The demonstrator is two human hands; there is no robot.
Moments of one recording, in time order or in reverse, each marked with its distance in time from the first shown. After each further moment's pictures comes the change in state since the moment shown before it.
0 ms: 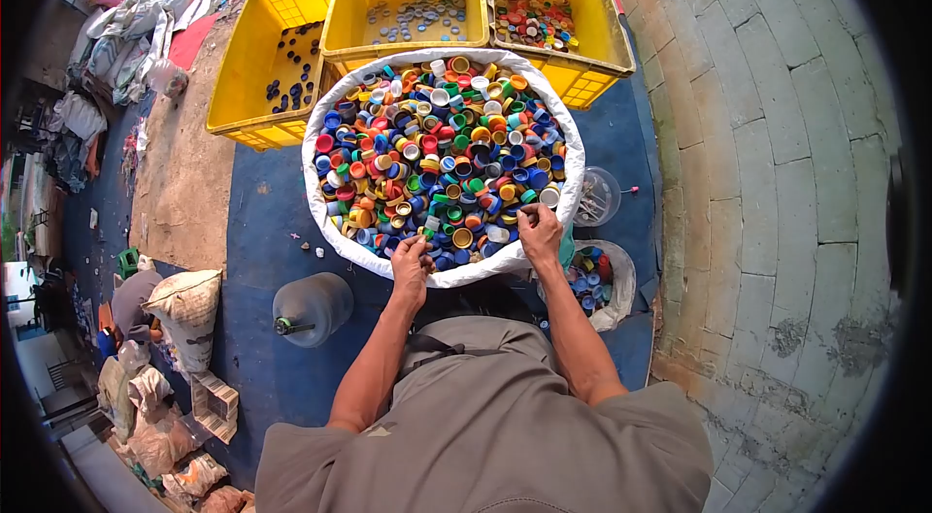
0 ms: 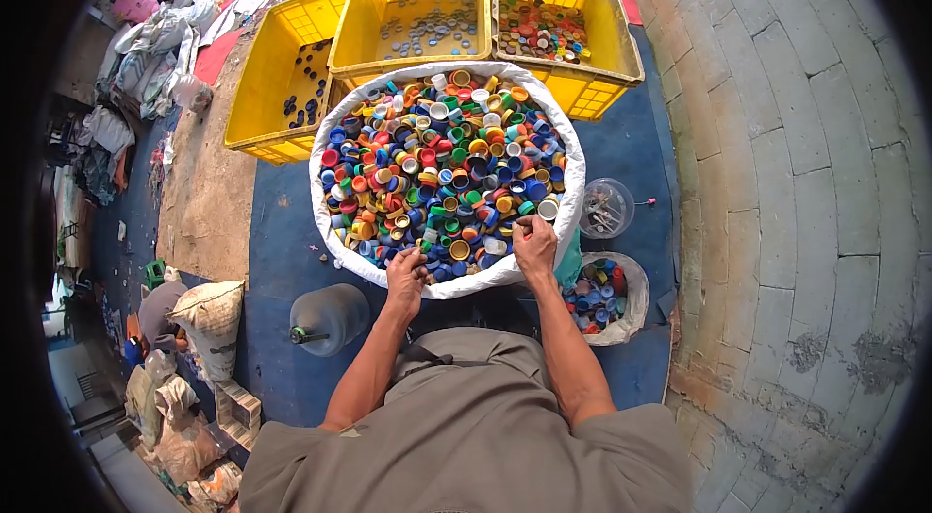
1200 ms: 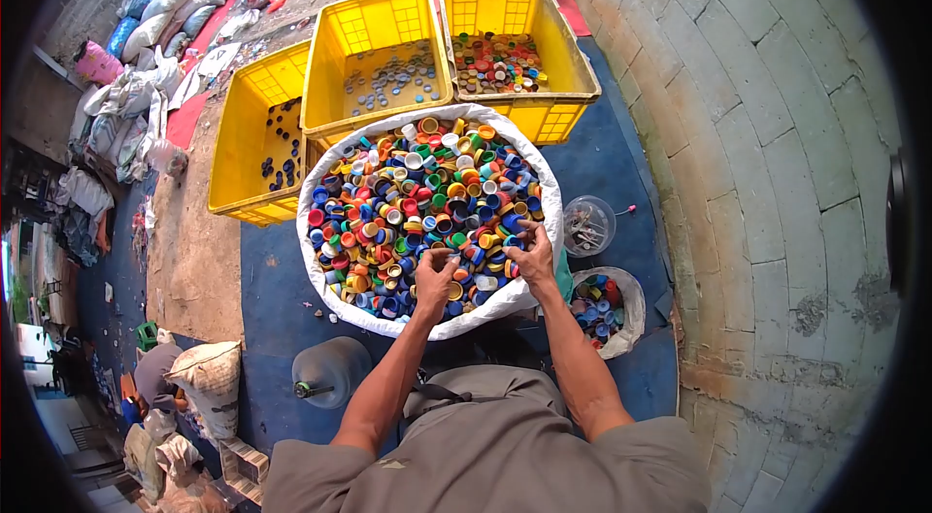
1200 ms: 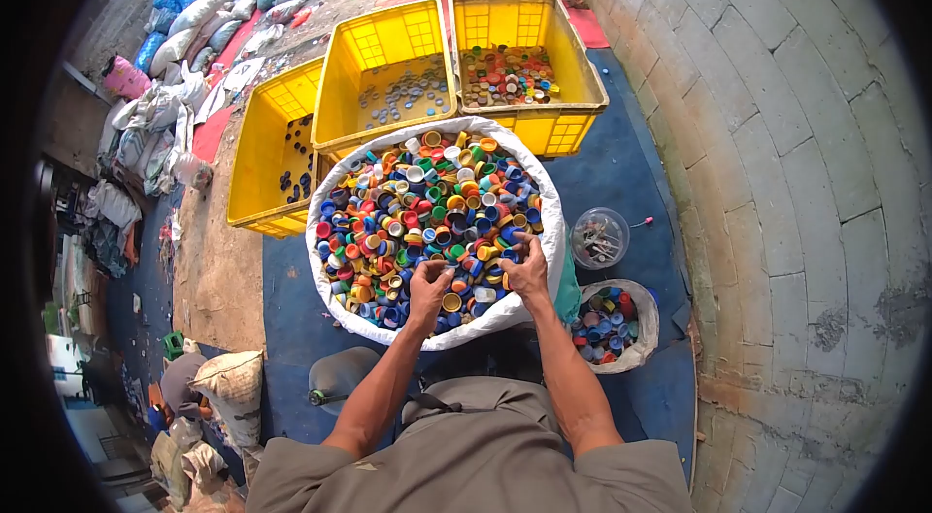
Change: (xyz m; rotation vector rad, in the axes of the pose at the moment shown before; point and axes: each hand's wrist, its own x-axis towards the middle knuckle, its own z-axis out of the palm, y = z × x) left_hand 0.039 0.001 0.083 0.586 -0.214 0.405; right_hand 0.030 -0.015 -0.026 0.609 -0.066 0.242
